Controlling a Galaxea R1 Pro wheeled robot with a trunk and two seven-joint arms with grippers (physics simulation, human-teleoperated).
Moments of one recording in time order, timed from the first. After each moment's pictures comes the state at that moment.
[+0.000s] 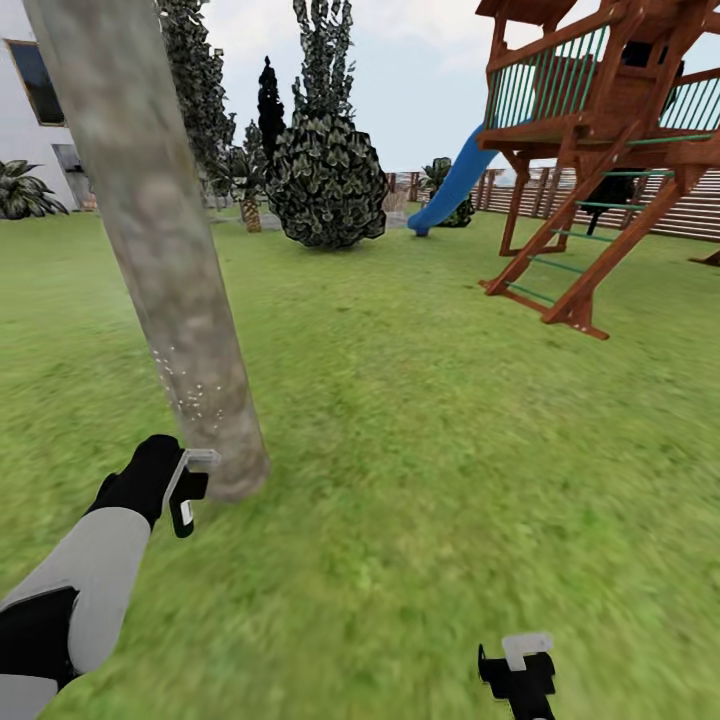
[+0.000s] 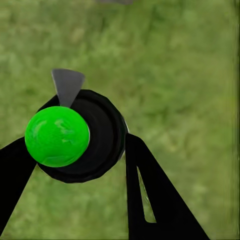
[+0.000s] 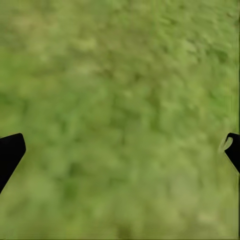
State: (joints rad) left arm -0.98 0.12 0.25 -0.59 -0.41 0.97 -0.14; right arm -0.47 0.00 -0.40 -0.10 0.61 -0.43 -0.25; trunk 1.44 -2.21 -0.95
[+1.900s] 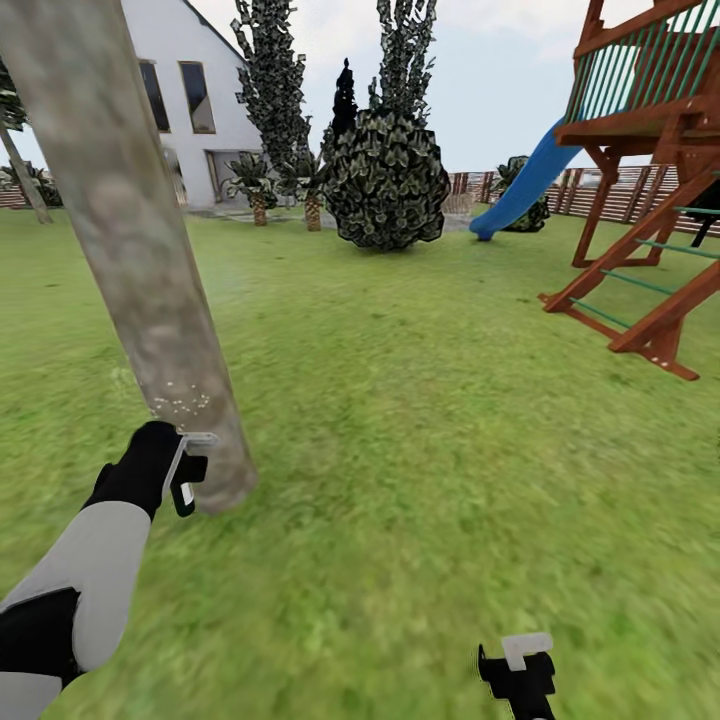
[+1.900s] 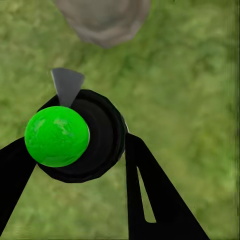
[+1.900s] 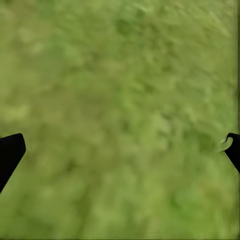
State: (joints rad) left arm -0.99 0.10 0.26 -0.69 -0.41 0.99 -0.14; right arm -0.47 0.00 -0.40 -0.10 0.61 -0.43 -0.25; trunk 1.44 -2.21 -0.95
